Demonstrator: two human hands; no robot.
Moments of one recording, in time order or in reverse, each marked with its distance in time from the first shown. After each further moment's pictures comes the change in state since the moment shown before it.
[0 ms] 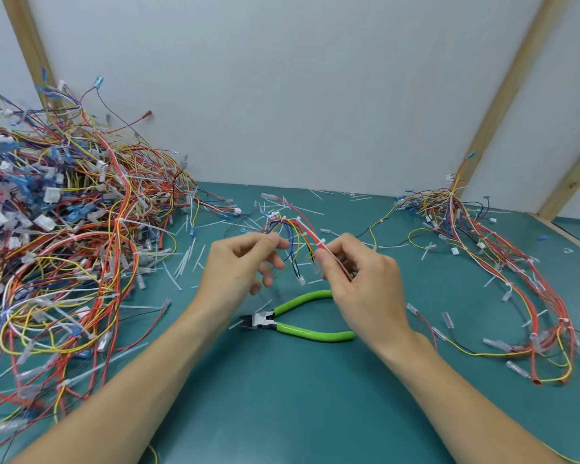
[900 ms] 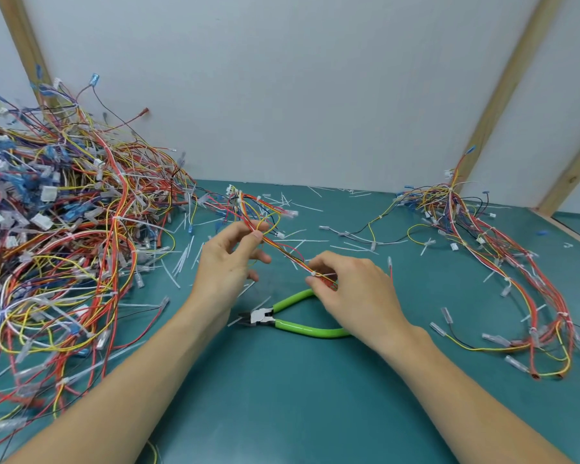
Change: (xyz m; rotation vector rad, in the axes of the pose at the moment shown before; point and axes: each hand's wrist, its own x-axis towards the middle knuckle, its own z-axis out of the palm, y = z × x) left_hand 0.006 -0.008 -0.002 -0.065 0.108 -0.010; right_hand 0.000 0.009 0.002 -0.378 -0.307 0.079
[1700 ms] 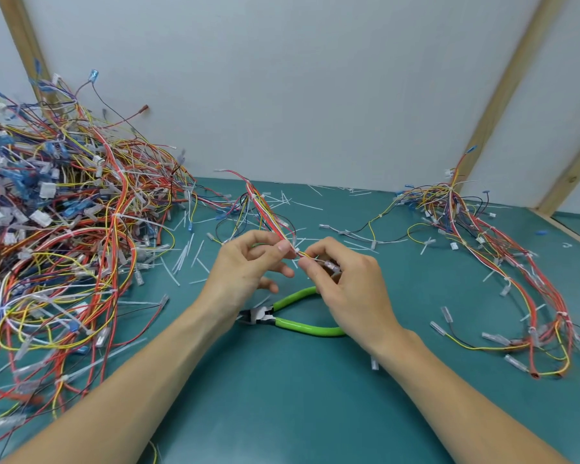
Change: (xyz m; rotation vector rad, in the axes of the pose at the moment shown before) left_hand -0.009 0.000 0.007 -0.076 -0.215 -0.096; right_hand -0.002 -0.004 0.010 0.424 0.172 -0.117
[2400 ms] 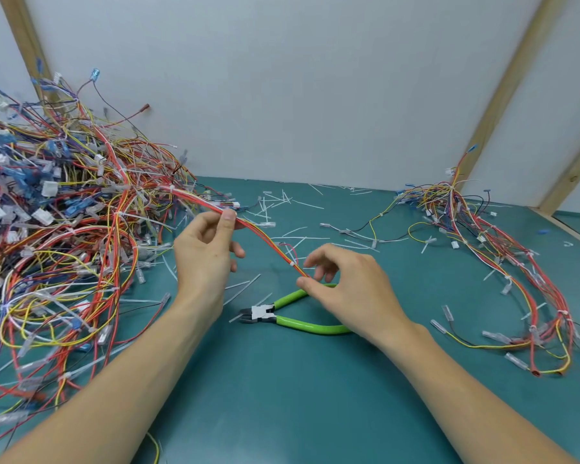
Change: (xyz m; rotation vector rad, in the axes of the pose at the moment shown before) left_hand 0.012 0.004 -0.020 -0.021 0.497 0.195; right_hand 0.003 -0.001 -0.009 -0.234 -0.161 0.093
